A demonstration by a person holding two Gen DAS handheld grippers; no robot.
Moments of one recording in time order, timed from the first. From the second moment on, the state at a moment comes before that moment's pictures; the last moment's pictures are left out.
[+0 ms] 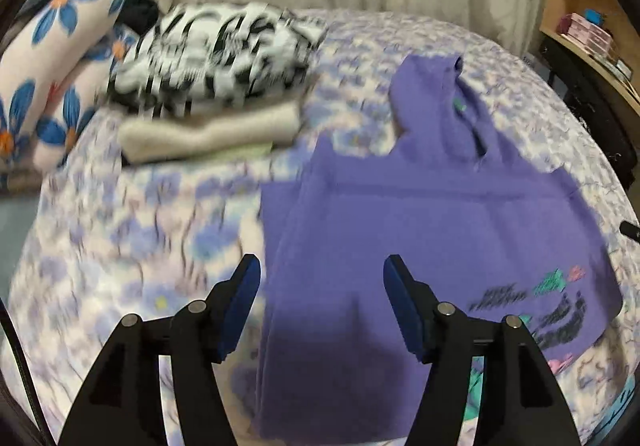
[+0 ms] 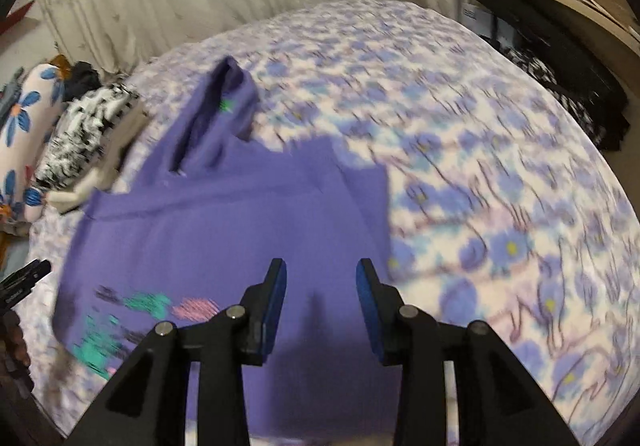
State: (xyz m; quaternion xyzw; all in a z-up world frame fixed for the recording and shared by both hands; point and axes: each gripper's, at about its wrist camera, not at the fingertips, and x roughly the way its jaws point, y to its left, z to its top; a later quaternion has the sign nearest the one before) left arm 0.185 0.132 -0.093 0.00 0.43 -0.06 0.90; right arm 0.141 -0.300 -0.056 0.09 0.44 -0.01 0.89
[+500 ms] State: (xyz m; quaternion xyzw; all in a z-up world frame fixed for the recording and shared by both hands) left arm 0.398 0.035 -0.047 0.05 0.45 -0.14 0.88; right arm 0.349 -0.263 -0.005 0.10 0.44 0.04 0.89
